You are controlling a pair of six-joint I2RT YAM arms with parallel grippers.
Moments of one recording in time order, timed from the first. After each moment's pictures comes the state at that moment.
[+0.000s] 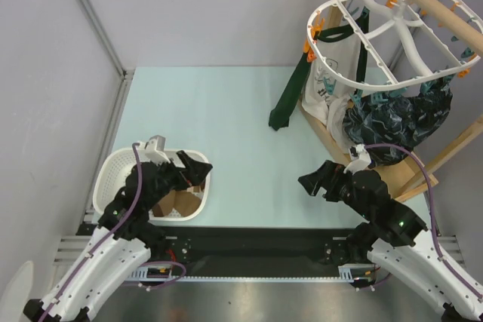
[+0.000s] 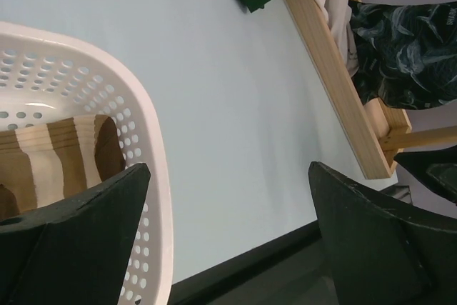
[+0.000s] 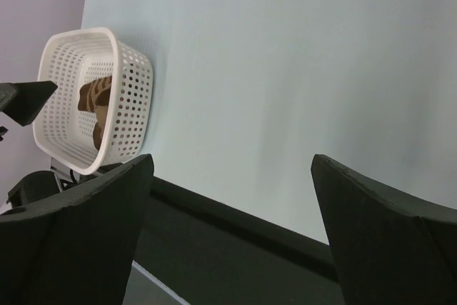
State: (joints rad) left arm -0.51 0.43 0.51 -0.43 0.01 -0.74; right arm 0.72 0.38 0.55 -0.61 0.12 0.81
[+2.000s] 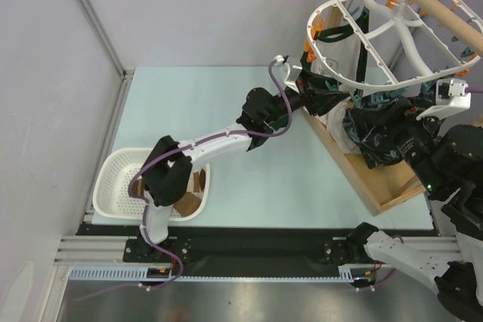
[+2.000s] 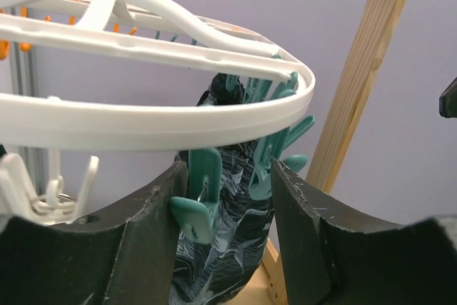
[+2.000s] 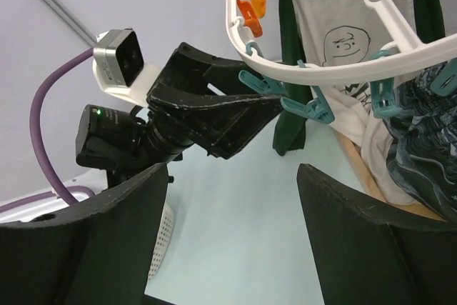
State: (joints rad) left arm -0.90 1.98 1.60 0.94 0.40 -0.45; right arm 0.68 0.80 1.65 -0.91 0.41 0.45
